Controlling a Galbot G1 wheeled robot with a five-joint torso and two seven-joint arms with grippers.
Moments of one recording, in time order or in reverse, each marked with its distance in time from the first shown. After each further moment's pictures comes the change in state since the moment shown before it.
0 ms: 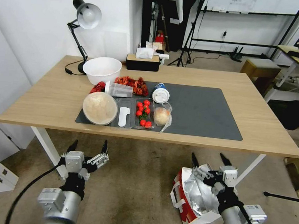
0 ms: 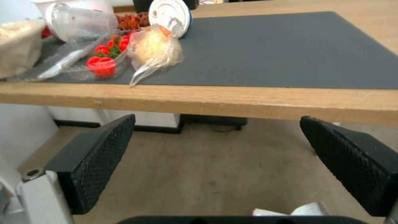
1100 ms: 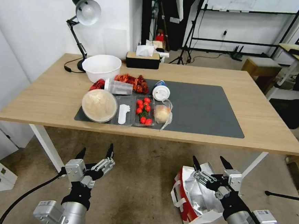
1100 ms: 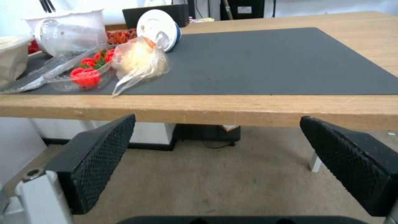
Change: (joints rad) left arm 0.024 0.041 0.031 0.068 -0.100 -0.214 0.043; right arm -0.002 0.028 0.045 -0.020 0.028 0.100 -0.029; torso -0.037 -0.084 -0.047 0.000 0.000
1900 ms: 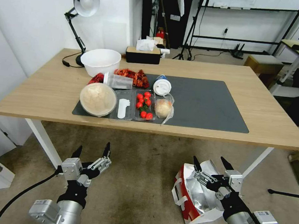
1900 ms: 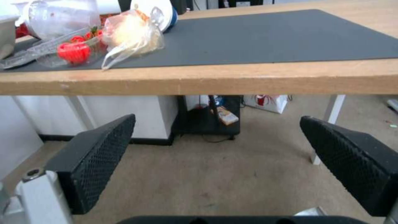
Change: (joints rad) left arm -0.004 0.020 -0.030 0.006 -0.014 -0.008 0.003; right arm -0.001 0.016 0.001 -0.005 -0.004 0.001 -0.009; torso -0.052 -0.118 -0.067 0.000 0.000
